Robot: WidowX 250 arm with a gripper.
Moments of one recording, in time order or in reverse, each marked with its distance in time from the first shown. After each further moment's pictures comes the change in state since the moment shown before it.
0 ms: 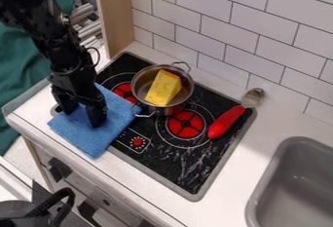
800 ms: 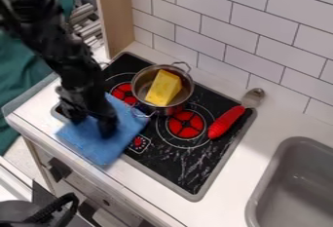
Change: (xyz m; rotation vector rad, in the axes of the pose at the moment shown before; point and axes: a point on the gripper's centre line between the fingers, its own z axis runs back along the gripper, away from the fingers) arm -0.020 -0.050 0.000 0.006 -0.008 -0.017
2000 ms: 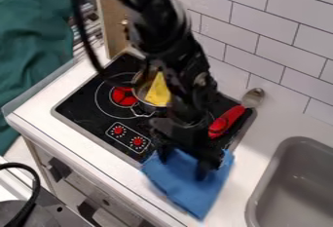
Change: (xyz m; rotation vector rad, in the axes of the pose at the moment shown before) arm 0.023 -0.133 0.009 -0.021 0.016 -0.023
